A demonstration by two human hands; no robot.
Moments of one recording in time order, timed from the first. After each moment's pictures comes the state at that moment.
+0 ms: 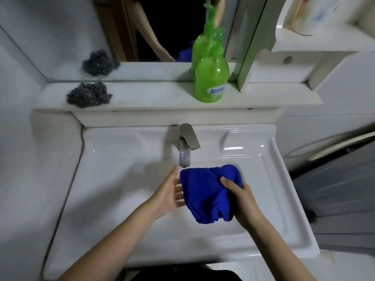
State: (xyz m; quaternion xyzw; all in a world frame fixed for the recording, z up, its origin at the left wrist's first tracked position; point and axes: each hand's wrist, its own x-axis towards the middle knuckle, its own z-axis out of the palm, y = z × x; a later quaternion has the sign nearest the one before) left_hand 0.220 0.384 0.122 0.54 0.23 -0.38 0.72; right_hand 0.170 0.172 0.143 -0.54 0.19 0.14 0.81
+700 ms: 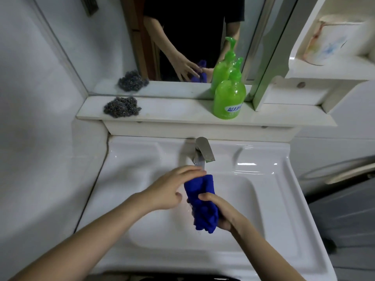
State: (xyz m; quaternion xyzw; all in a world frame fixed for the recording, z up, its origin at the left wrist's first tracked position) left_hand 0.231 0.438 0.188 0.89 -0.27 -0.16 0.33; right_hand 0.198 0.235 0.126 -0.45 0.10 0.41 0.79
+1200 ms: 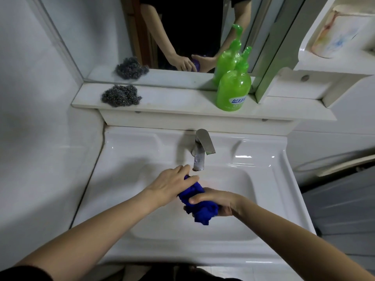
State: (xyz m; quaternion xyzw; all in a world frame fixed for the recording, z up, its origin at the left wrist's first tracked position) left_hand 0.233 0.442 0.146 0.91 -0.42 0.04 -0.01; right_hand 0.216 0.244 0.137 -0.54 0.05 0.57 0.62
